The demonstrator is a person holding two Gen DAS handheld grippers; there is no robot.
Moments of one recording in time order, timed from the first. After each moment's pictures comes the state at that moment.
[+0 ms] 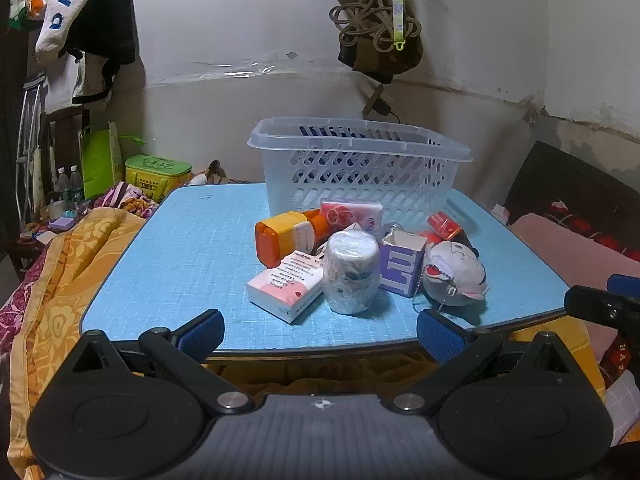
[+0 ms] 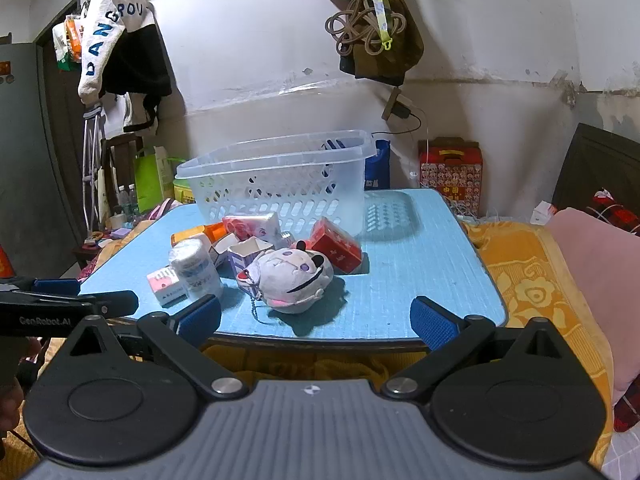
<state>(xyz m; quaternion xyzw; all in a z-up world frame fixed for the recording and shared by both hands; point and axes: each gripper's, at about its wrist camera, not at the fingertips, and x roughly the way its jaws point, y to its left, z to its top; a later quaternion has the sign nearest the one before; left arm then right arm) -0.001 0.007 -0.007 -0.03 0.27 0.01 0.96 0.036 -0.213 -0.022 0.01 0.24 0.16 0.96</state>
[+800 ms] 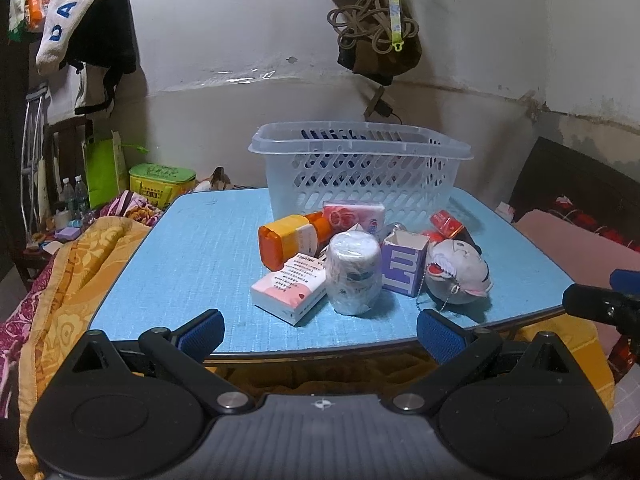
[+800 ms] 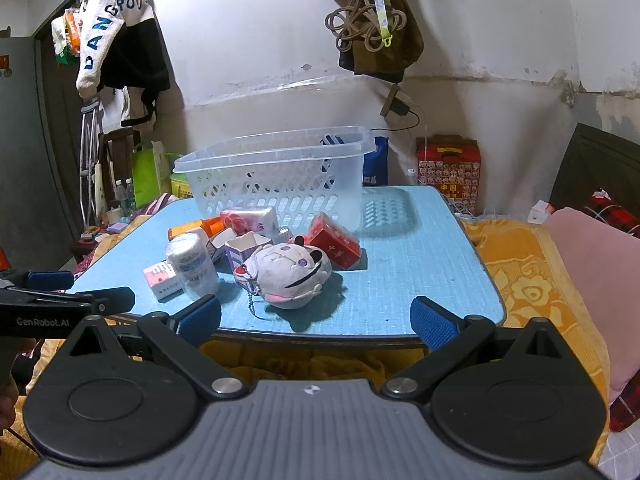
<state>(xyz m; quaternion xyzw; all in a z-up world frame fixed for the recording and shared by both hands) -0.003 0.001 -0.008 -0.01 0.26 0.02 0.96 0.036 -0.213 -0.022 0.01 0.24 0.16 0.96</state>
